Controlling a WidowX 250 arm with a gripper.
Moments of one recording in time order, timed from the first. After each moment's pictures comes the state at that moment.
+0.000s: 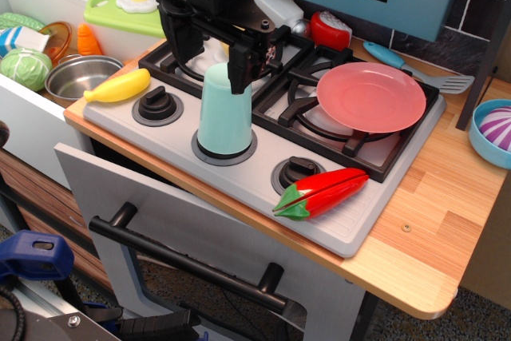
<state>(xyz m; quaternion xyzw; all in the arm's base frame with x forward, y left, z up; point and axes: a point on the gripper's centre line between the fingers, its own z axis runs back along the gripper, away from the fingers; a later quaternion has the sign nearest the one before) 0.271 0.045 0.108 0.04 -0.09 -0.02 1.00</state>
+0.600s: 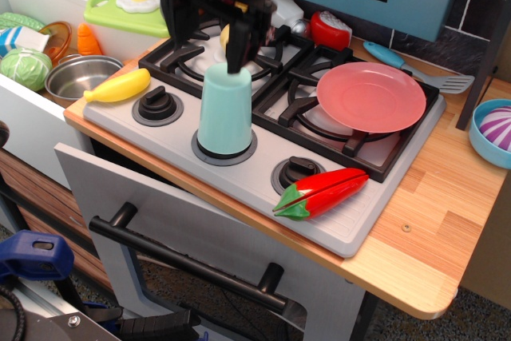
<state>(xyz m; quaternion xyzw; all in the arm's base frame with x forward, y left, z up) 0.294 0.056 0.129 0.07 -0.04 -0.02 1.00</state>
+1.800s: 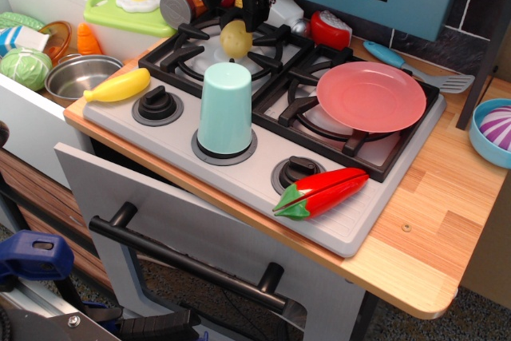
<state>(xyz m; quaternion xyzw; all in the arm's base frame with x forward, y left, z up) 0.404 0.113 0.072 0.04 -0.14 -0.05 0.99</state>
